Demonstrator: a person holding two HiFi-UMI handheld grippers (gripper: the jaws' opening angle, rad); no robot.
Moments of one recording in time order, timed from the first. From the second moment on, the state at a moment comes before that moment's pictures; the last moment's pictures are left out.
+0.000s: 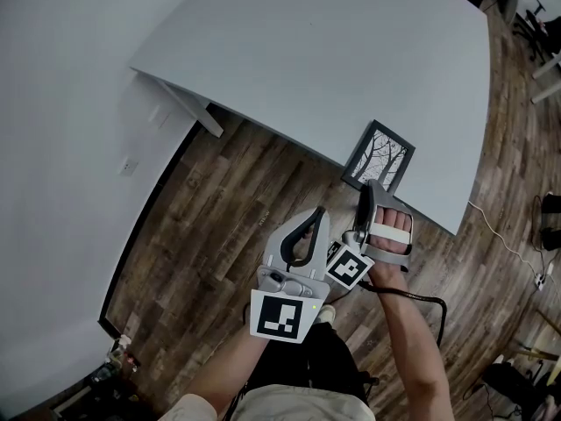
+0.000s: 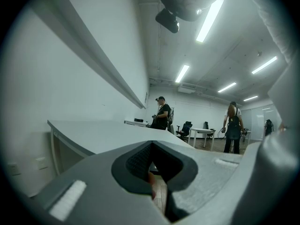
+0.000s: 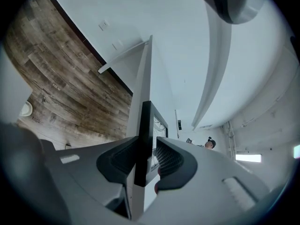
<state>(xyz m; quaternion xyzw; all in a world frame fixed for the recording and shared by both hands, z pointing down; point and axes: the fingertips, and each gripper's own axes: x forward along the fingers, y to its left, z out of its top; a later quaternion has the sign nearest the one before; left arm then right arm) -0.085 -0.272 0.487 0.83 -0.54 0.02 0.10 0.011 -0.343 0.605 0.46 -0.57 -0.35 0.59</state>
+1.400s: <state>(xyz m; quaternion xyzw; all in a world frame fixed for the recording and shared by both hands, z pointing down) -0.083 -0.277 0.444 0.83 -0.56 0.00 0.07 0.035 -0.335 0.563 0.48 -0.58 -0.36 0.55</state>
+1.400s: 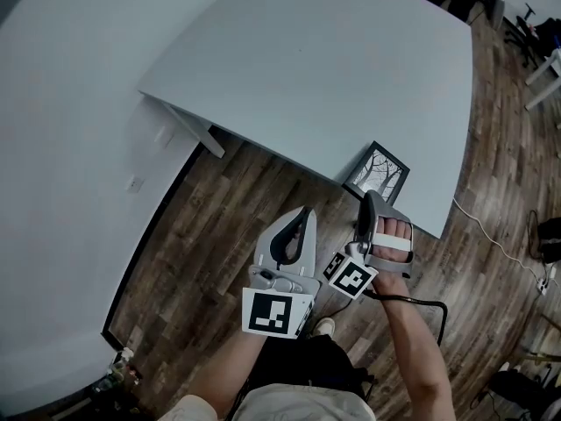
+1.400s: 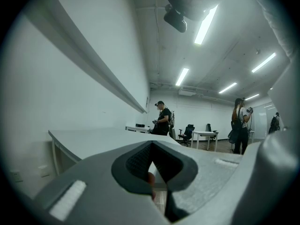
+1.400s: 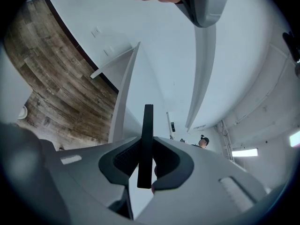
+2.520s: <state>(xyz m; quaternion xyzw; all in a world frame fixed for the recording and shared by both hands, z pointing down) -0.068 -0.252 0.375 0.82 -0.57 -0.03 0.02 0.079 -0.307 0.413 0.61 -0.60 -0.34 0.39</state>
